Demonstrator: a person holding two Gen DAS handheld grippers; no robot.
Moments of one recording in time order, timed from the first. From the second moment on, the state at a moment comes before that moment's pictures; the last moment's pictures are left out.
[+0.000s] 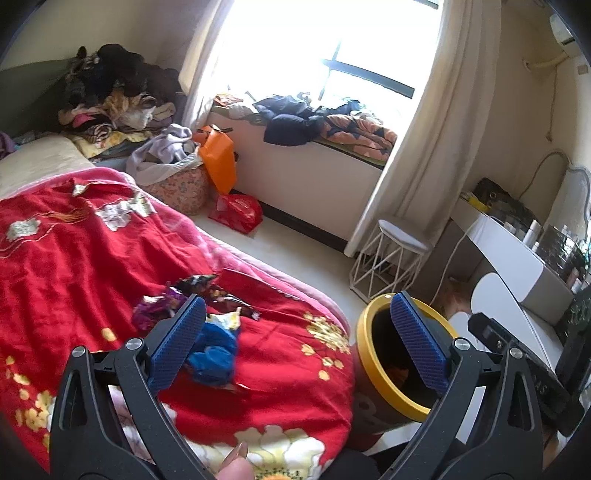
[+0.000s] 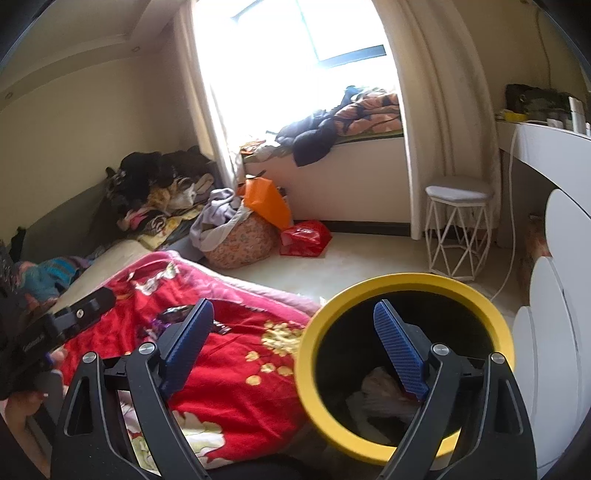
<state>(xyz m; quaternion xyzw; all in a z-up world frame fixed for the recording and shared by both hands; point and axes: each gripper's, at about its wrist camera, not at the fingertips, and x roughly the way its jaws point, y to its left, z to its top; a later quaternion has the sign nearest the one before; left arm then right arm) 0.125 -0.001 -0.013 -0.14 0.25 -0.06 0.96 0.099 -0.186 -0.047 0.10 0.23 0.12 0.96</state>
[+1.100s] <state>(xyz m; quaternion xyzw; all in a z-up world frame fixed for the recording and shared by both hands) 0.118 0.143 -0.060 -0.20 0.31 0.03 0.93 0.137 -0.046 -0.075 0.03 0.32 0.27 0.91</state>
